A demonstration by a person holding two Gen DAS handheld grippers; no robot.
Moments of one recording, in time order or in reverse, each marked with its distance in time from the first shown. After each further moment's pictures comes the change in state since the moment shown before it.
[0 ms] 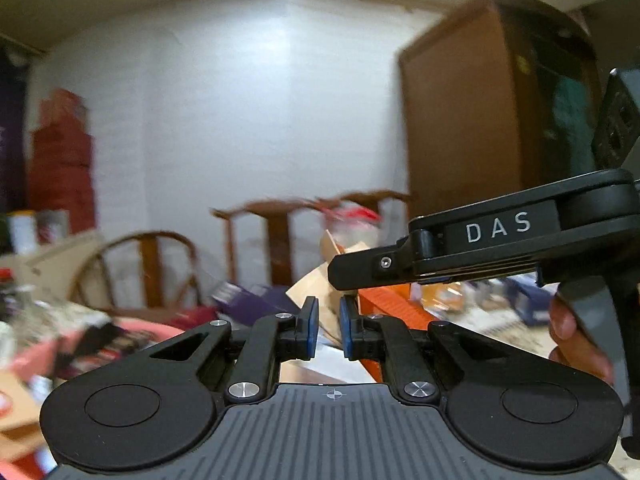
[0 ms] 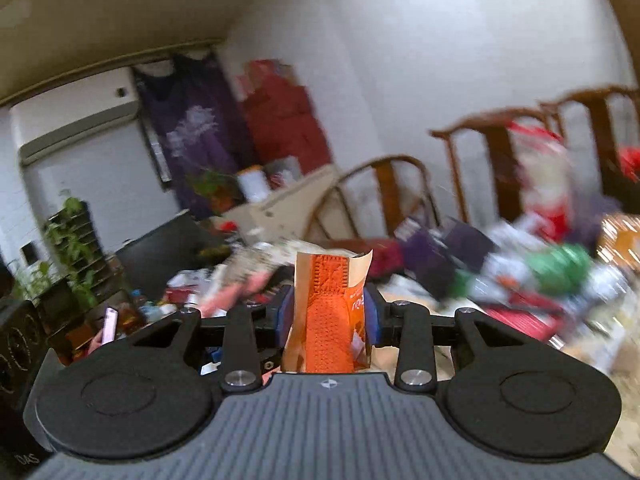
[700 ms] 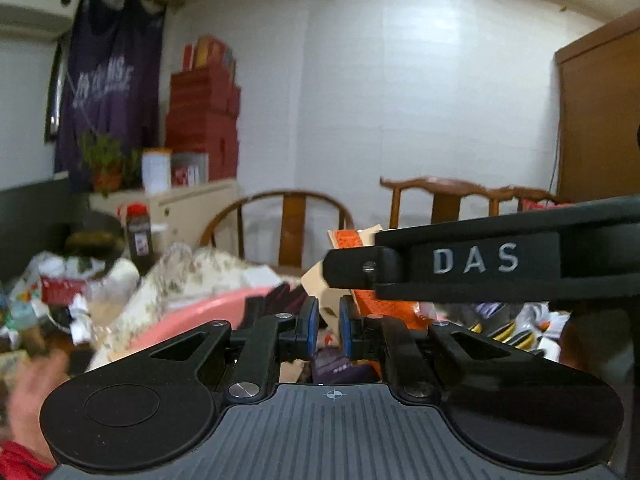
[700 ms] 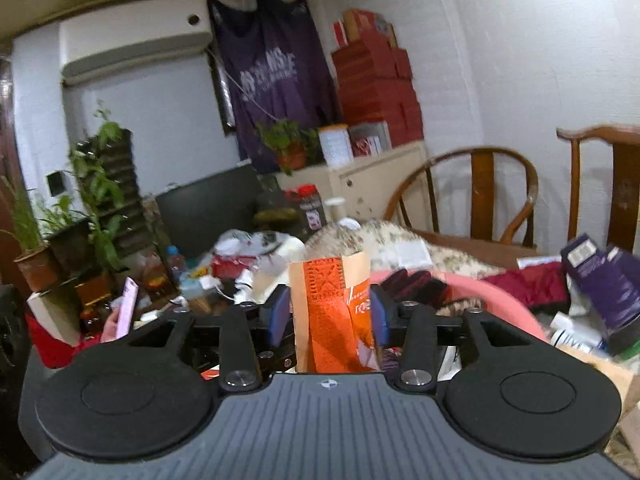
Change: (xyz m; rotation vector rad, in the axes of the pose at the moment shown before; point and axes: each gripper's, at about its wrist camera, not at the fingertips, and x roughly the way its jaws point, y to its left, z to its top) left arm 0.019 0.190 -0.029 -0.180 0.098 0.337; right arm 0.209 0.130 -0.005 -0.164 0.111 0.127
